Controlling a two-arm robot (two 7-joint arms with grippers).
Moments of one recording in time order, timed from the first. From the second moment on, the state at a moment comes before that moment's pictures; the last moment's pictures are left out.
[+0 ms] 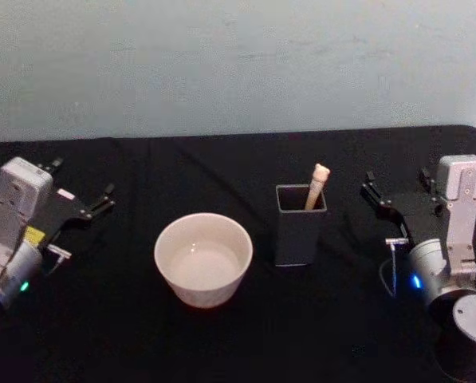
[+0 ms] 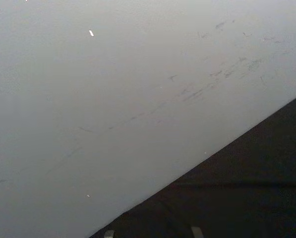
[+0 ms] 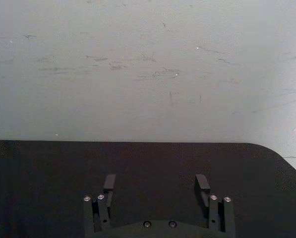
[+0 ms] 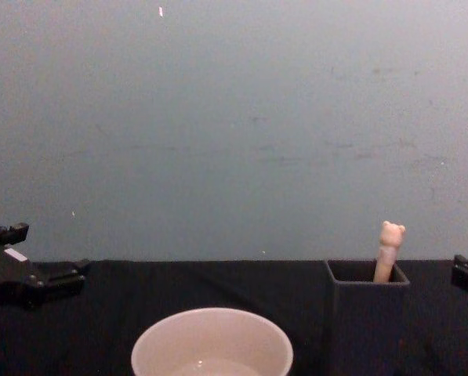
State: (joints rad) left arm -0.20 0.60 0.45 -1.41 -0.25 -0.12 0.03; right arm 0.11 0.27 -0.28 -1.41 0.25 -0.08 -0.23
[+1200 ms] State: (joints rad) left arm -0.20 0.60 0.45 -1.41 -0.25 -0.12 0.03; right arm 0.11 0.27 -0.29 -1.42 0.25 -0.08 -0.23
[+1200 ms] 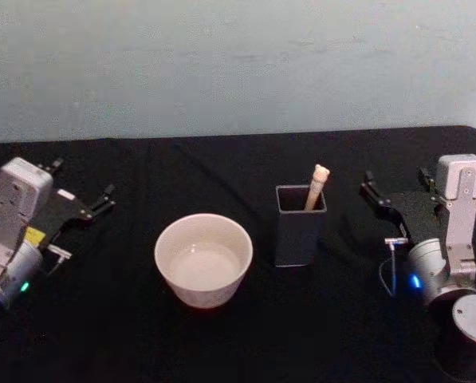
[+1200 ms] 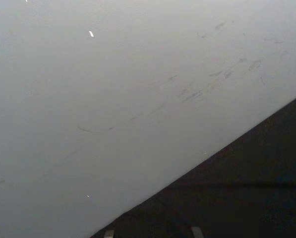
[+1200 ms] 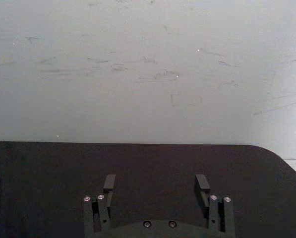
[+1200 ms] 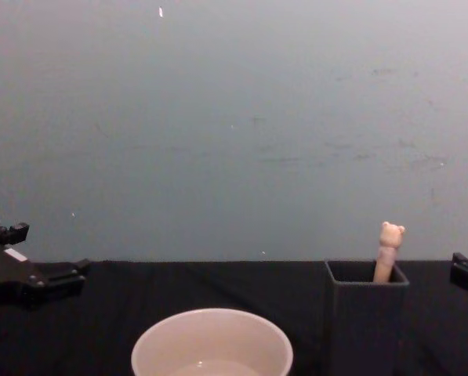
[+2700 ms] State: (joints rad) left arm -0.20 0.60 0.45 -1.41 -0.25 -0.12 0.03; right arm 0.11 0.27 -0.29 -1.42 0.25 -0.08 -0.23
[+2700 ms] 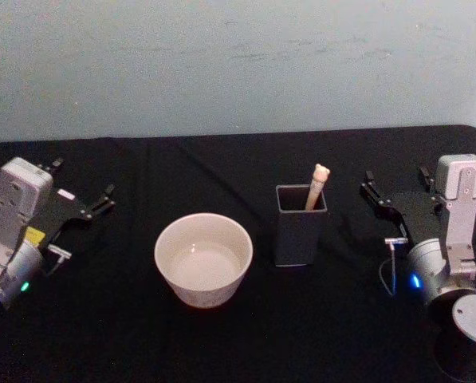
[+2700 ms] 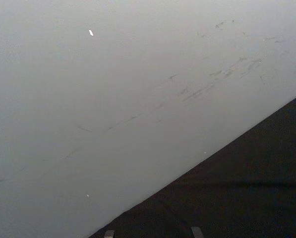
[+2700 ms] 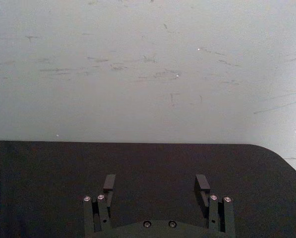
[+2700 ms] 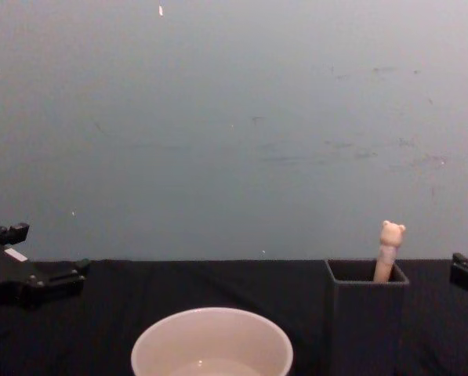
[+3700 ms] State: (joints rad) left arm -0.20 0.60 0.45 -1.41 -0.25 -0.12 0.03; right arm 0.11 0.27 -0.29 -1.42 0.25 -0.08 -0.23
